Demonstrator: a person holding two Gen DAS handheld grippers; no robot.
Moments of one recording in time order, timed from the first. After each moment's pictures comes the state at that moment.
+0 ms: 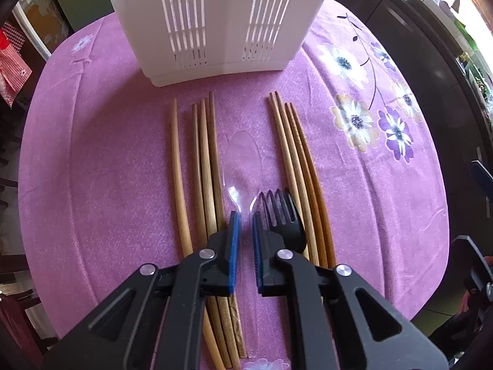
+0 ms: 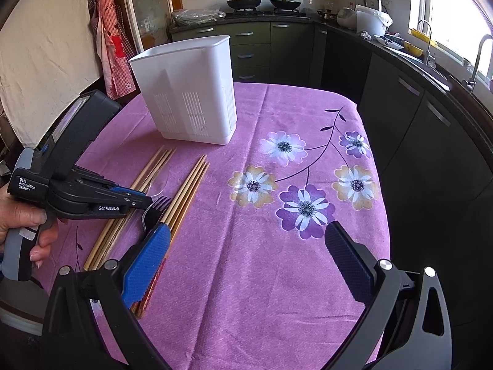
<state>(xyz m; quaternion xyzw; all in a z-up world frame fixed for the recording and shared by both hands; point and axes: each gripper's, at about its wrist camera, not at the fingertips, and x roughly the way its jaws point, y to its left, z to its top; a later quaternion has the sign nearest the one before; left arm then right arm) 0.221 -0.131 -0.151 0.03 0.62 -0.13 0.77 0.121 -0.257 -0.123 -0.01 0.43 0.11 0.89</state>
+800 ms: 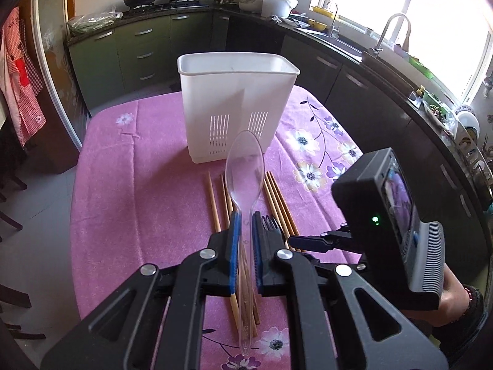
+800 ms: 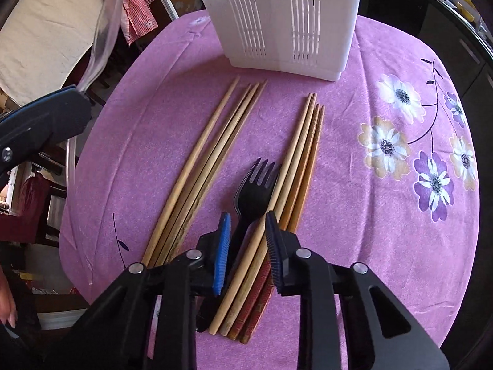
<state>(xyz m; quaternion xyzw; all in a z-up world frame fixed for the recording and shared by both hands) 0.151 -0.073 -0.044 0.01 0.46 -0.18 0.87 0.162 -0.135 -0.173 -0.01 0.59 0.16 0.79</state>
